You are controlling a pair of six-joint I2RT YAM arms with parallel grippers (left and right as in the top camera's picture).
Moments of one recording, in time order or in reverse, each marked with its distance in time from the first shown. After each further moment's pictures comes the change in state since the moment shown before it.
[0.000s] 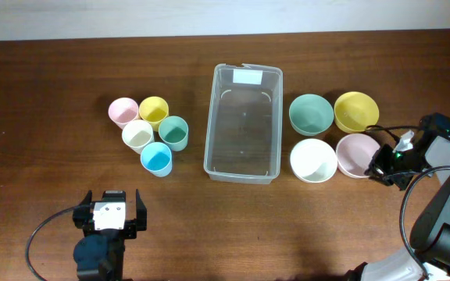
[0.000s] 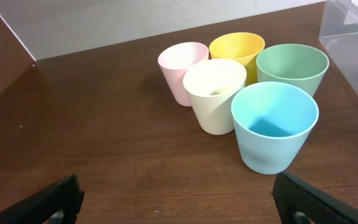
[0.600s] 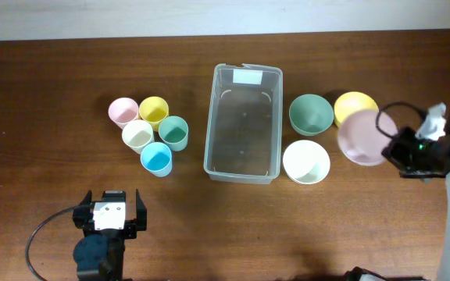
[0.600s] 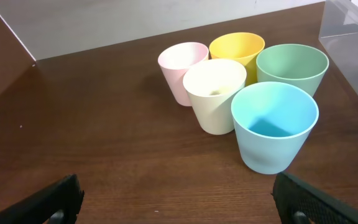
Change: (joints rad) left arm 0.000 0.000 0.000 0.000 0.000 0.000; right arm 0.135 -0.503 0.216 -0.302 -0.045 0.010
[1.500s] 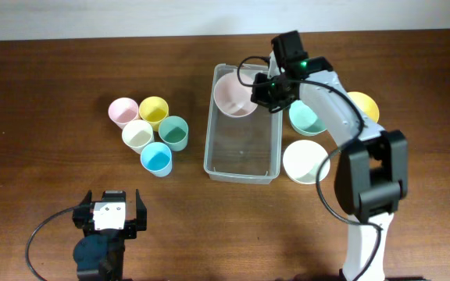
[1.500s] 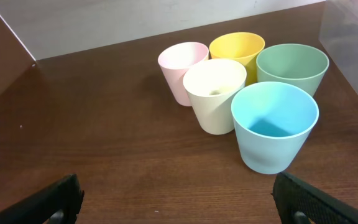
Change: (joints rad) left arm 0.000 0.000 0.000 0.000 0.000 0.000; right arm 0.631 0.874 0.503 0.376 0.031 0.260
